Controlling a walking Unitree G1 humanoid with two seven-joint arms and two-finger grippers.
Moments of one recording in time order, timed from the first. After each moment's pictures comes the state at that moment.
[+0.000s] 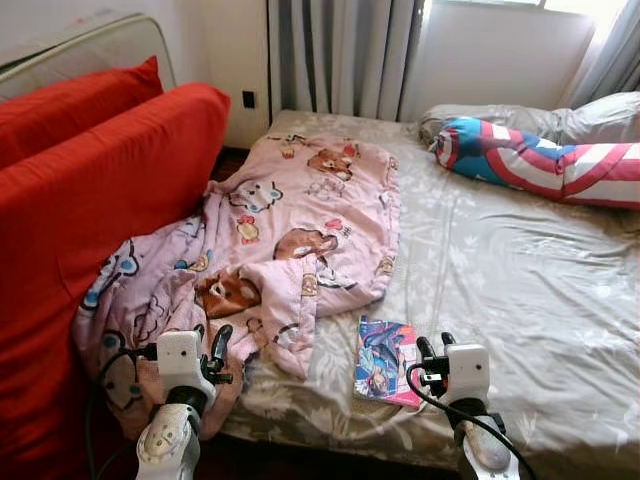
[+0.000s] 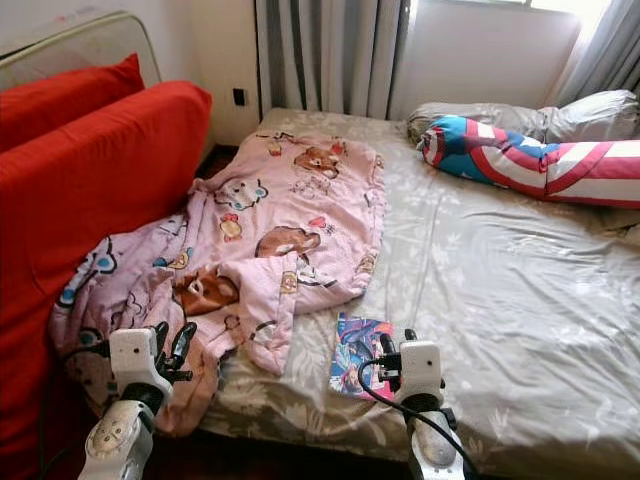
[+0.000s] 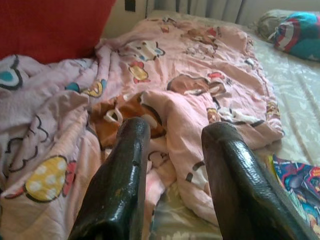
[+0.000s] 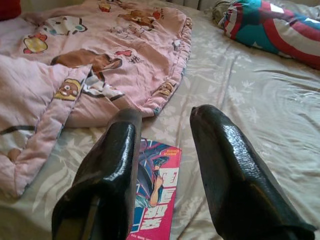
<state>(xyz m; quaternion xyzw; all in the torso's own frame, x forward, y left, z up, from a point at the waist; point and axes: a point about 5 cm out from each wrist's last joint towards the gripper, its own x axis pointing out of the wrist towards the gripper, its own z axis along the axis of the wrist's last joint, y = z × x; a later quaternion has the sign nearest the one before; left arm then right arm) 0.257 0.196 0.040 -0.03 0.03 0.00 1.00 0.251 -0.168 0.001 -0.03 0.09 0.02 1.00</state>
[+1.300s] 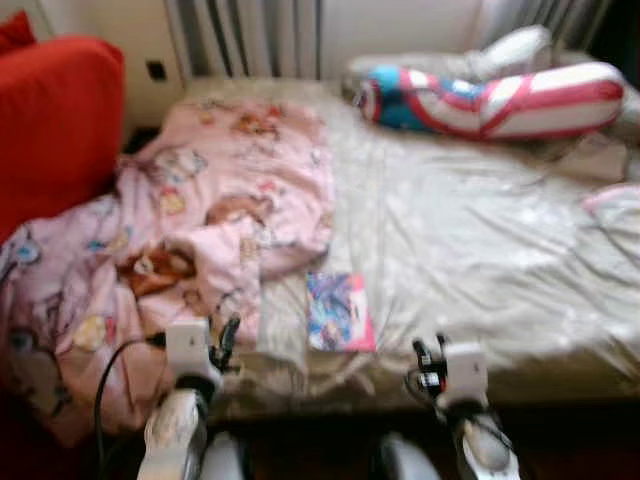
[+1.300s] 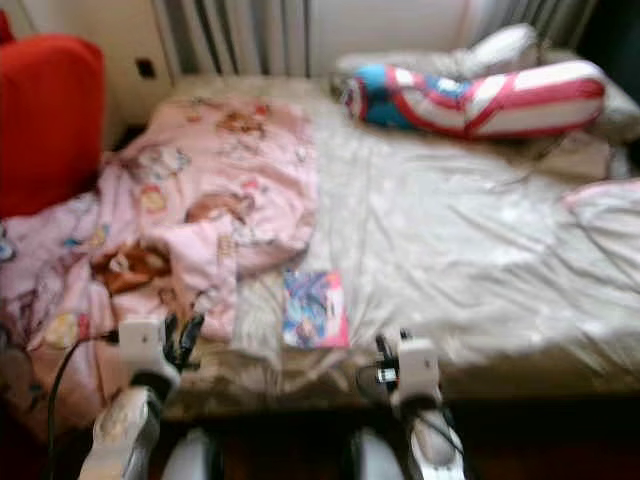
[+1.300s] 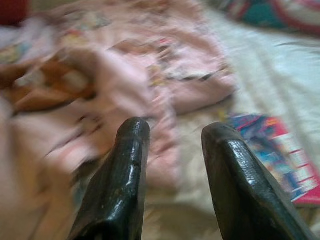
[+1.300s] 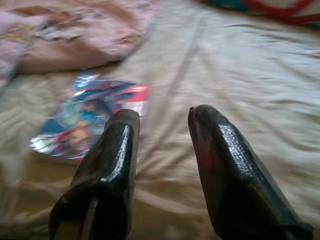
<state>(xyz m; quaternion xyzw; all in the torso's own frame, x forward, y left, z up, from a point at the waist) 0.266 0.183 0.047 -0.04 0.03 -0.01 1.00 0.250 -0.163 0.001 -0.03 0.09 0.06 0.99</state>
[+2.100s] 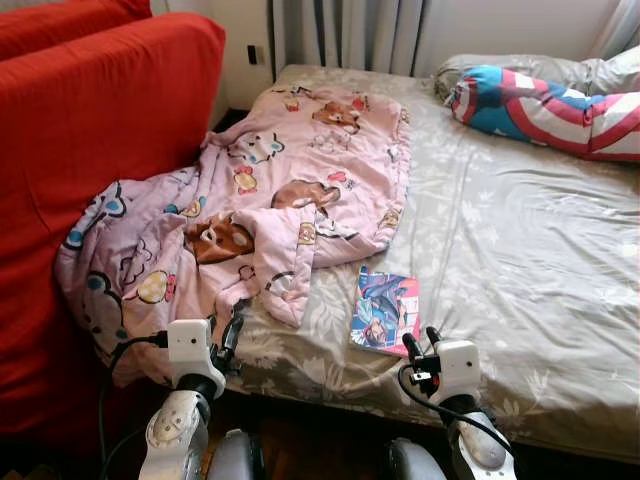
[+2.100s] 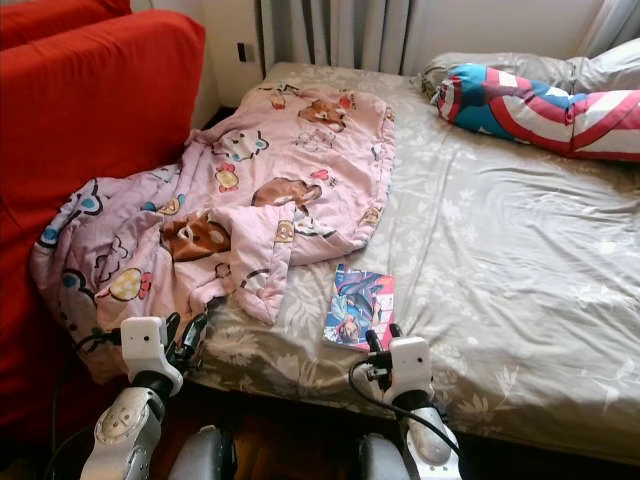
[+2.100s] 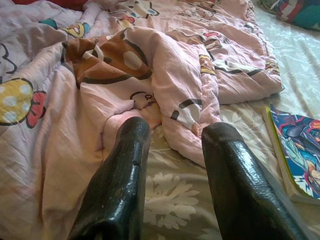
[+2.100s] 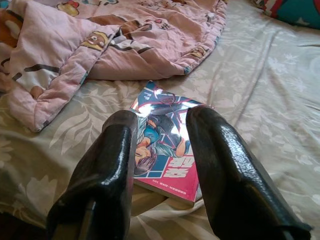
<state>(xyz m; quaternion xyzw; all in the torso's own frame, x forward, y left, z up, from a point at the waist) 0.265 0.186 0.046 -0.04 0.04 -0.02 1.00 0.251 -0.152 0.004 -0.02 0.07 0.09 0.99</state>
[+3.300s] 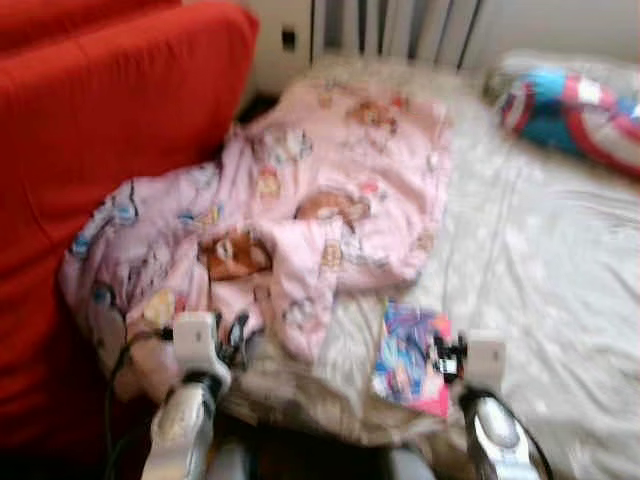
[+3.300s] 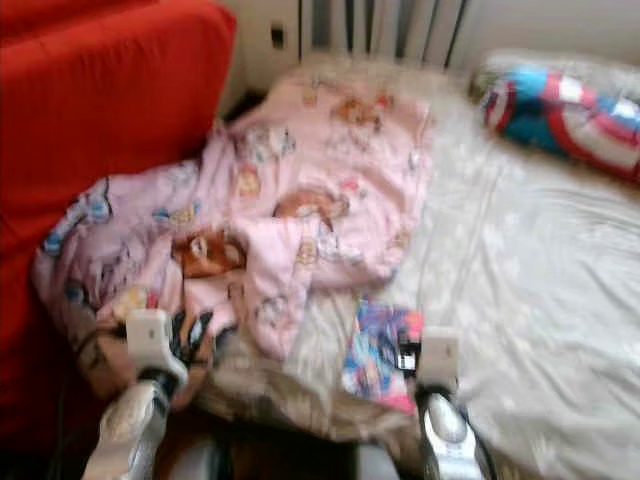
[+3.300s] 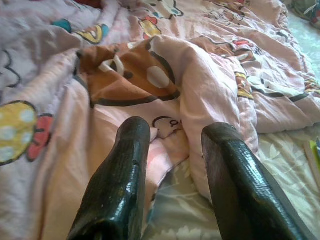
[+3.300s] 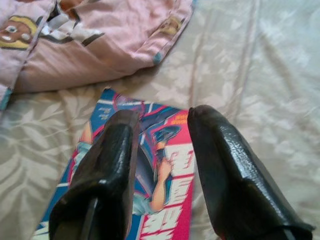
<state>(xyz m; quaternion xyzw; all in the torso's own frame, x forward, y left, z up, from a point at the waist) 0.271 0.185 0.051 -0.04 0.03 -0.02 1.00 0.279 -0.184 0.003 0.04 0.15 -0.03 0.99</state>
